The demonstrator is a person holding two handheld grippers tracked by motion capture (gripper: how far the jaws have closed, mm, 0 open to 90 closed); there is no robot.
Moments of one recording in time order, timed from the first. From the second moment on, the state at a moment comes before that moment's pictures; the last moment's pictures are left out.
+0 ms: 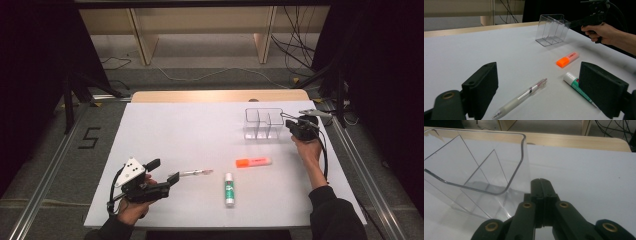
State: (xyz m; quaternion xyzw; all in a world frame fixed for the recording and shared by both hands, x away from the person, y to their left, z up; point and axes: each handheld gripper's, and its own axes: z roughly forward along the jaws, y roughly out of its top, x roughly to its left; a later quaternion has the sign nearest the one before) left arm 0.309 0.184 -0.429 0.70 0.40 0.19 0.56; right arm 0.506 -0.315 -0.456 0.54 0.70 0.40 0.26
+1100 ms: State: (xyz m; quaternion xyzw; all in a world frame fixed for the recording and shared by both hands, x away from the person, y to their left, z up) left arm 0.309 0.185 -0.429 0.70 0.41 0.19 0.56; right arm 0.522 -0.273 -0.462 0.51 0.73 0.40 0.23
